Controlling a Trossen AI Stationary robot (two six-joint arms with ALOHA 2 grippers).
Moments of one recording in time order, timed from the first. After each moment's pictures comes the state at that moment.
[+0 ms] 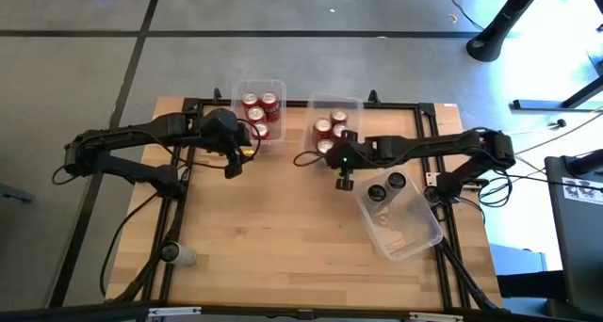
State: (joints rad) left arm 0.26 1.06 1.01 -0.82 -0.03 0.07; right arm -0.08 1.55 1.10 -0.54 0.23 -0.13
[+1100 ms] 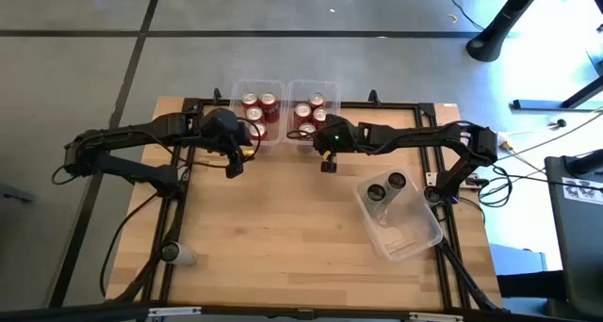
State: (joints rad) left arm 0.26 1.06 1.01 -0.80 -0.03 0.03; right arm -0.25 1.67 1.10 -0.15 0.12 -0.37
